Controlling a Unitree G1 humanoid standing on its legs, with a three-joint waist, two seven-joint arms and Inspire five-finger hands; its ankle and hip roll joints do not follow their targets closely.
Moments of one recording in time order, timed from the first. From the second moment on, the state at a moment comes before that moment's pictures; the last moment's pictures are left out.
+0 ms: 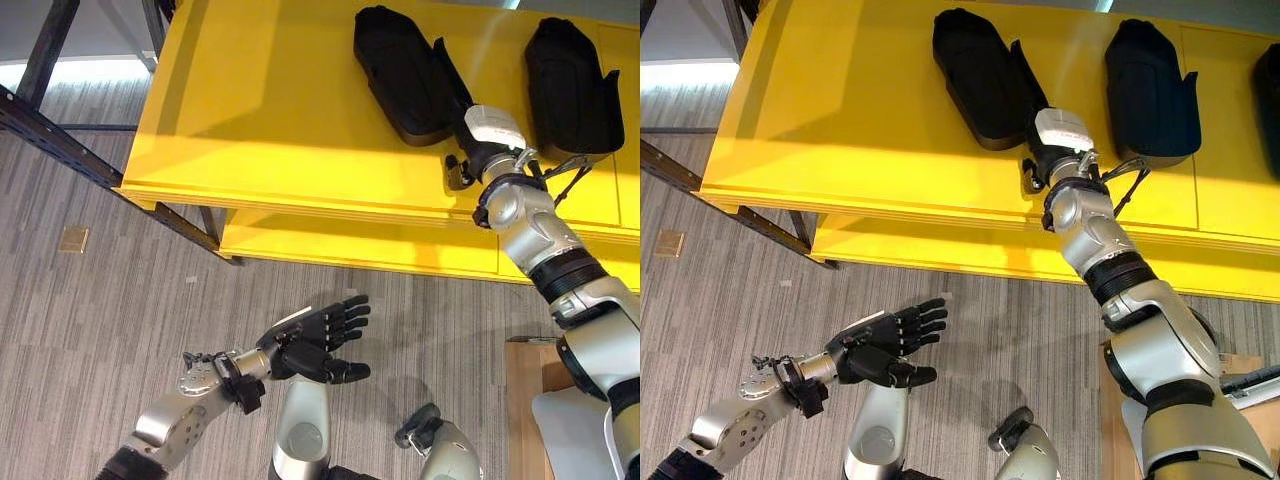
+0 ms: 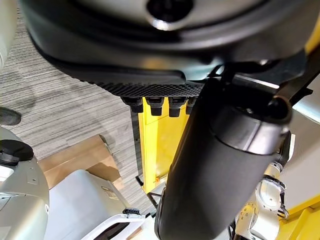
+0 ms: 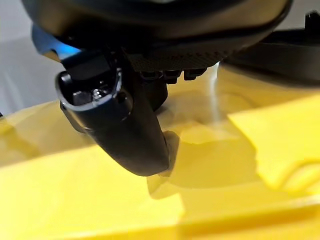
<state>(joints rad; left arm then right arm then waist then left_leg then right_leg) -0.02 0.68 -0.33 -0.13 -0.82 0.22 -0.49 -1.08 -0.63 0.60 0.66 -0.33 0.23 -0.09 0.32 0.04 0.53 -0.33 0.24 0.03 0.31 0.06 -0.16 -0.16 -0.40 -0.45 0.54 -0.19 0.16</state>
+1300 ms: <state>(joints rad) -0.02 0.61 -0.33 -0.12 -0.82 0.24 -0.49 -0.99 -0.49 0.41 0.63 0.12 0.22 -0.15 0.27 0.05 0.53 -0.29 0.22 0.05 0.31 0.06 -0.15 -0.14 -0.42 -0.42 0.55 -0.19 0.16</state>
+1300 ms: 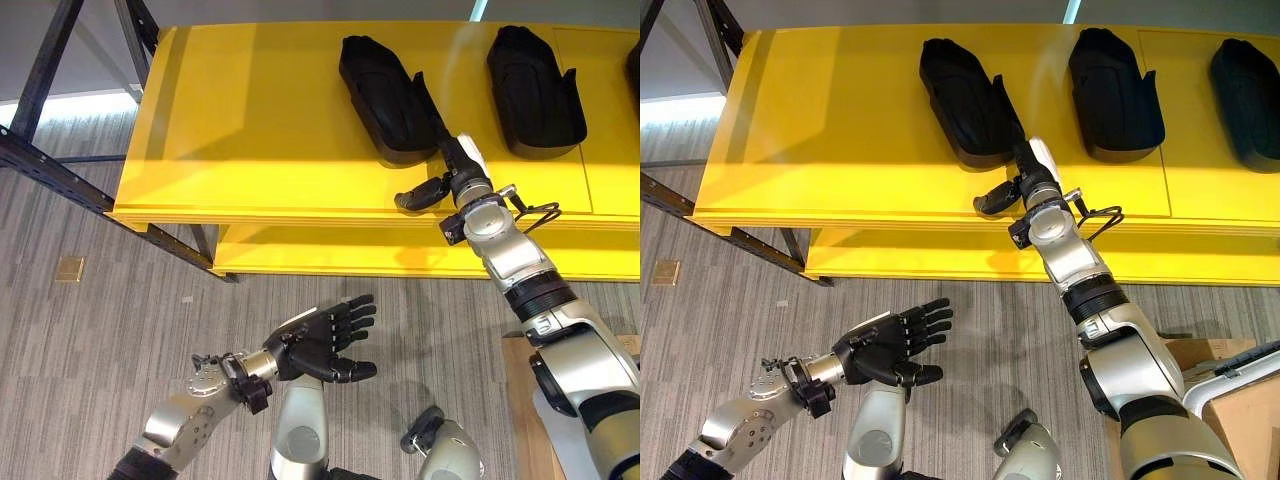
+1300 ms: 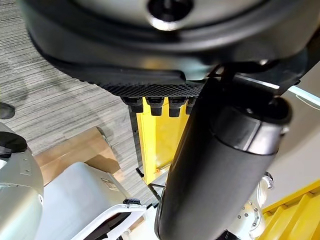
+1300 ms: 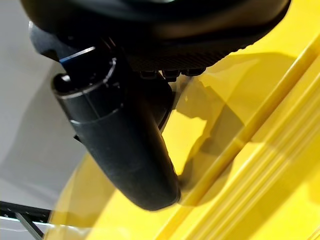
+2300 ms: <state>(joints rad) -0.03 0.57 -0.39 -0.09 -0.82 0.24 -0.47 -0.99 -0.34 0.34 0.68 0.48 0.14 -0.26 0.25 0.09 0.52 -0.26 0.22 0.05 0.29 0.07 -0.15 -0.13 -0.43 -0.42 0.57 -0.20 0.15</state>
